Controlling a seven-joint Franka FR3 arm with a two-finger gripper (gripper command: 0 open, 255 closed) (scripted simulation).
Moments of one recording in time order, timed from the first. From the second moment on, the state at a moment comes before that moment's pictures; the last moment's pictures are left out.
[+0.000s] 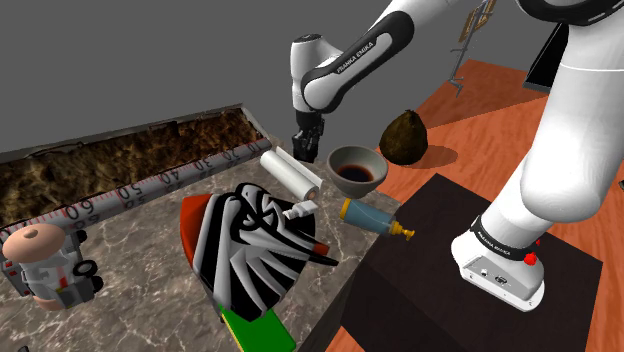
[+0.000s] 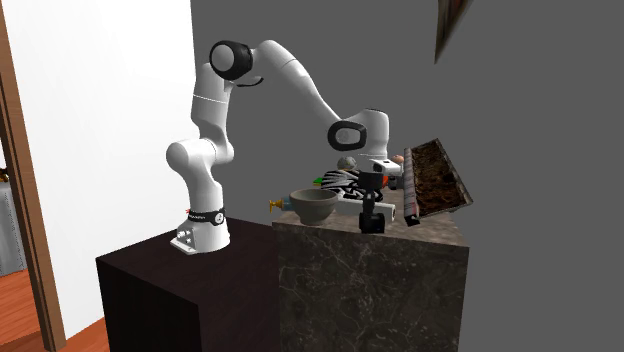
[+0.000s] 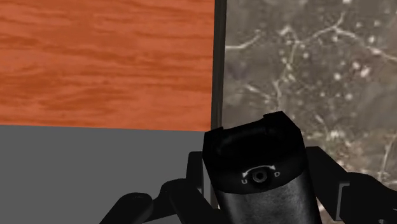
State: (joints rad) arm 0.11 0.27 0.16 -2.10 -0.09 2.34 0.11
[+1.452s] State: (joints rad) arm 0.10 0.17 0.17 -2.05 -0.06 2.20 0.09
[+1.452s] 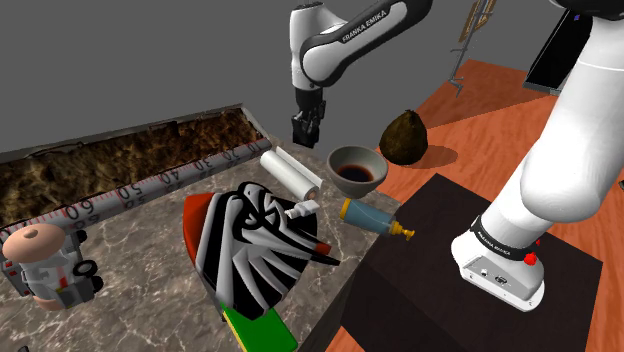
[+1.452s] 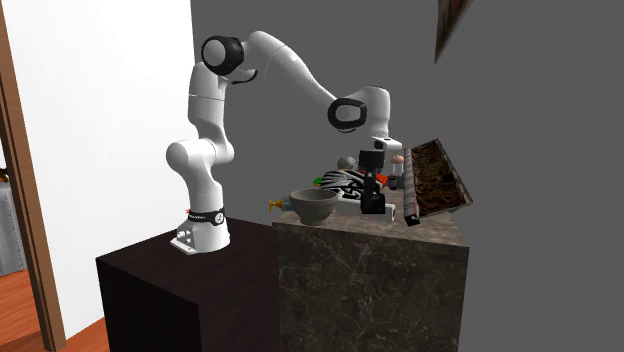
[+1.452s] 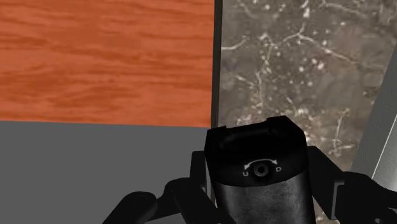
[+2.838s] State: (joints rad) arm 0.10 0.05 0.17 -1.93 -0.03 1.95 0.07
